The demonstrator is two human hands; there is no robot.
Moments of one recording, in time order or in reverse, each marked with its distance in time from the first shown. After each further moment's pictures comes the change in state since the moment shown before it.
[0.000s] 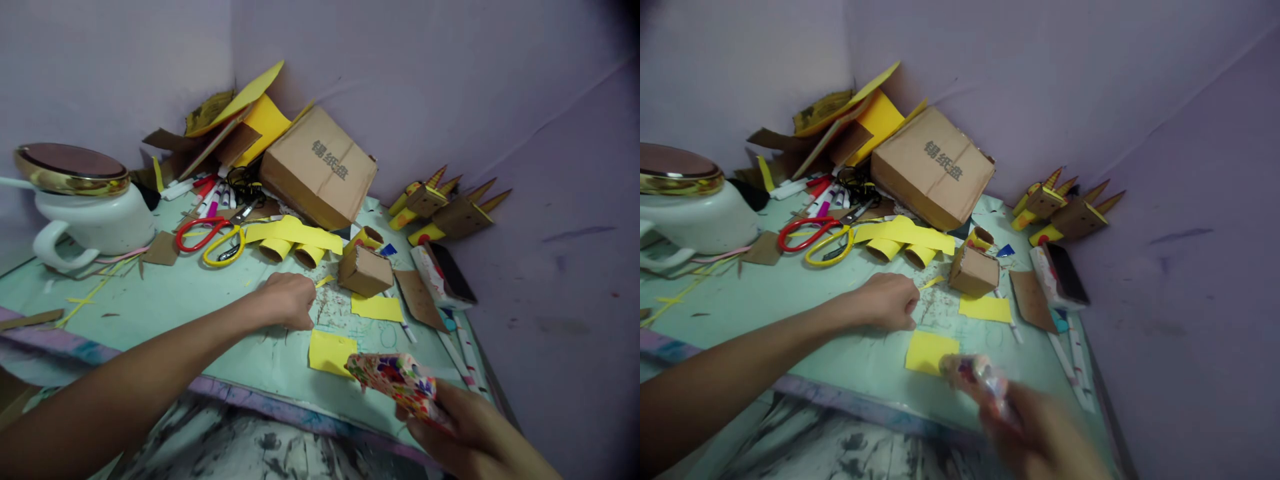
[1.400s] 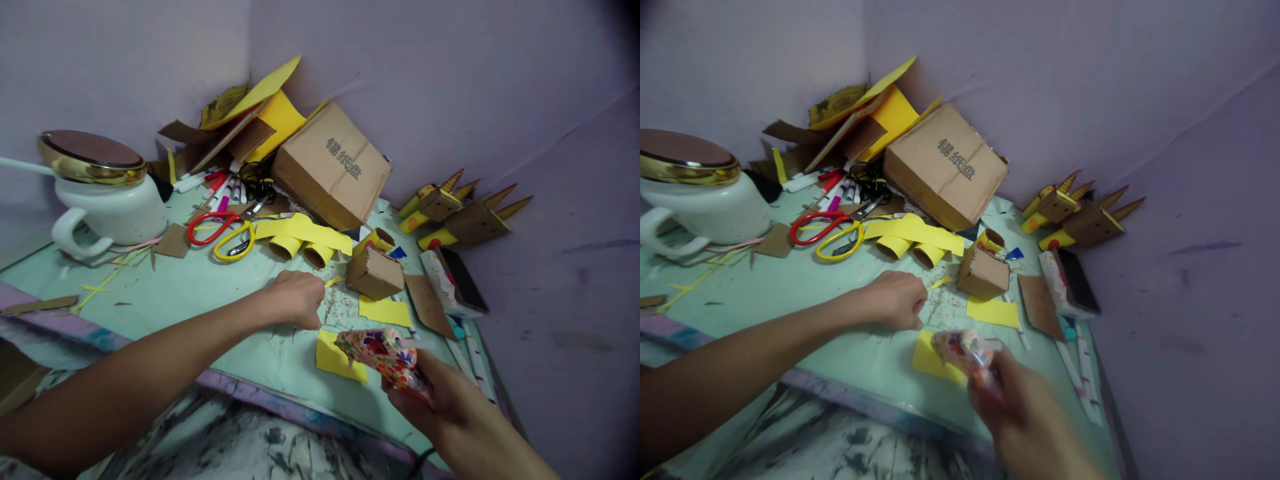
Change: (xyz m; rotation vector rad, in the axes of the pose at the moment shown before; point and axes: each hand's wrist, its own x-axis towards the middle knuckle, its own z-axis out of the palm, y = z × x) left_hand 0.000 0.000 -0.001 -0.006 0.000 0.008; right_hand 0.028 -0.008 0.011 0.067 -0.067 -0.125
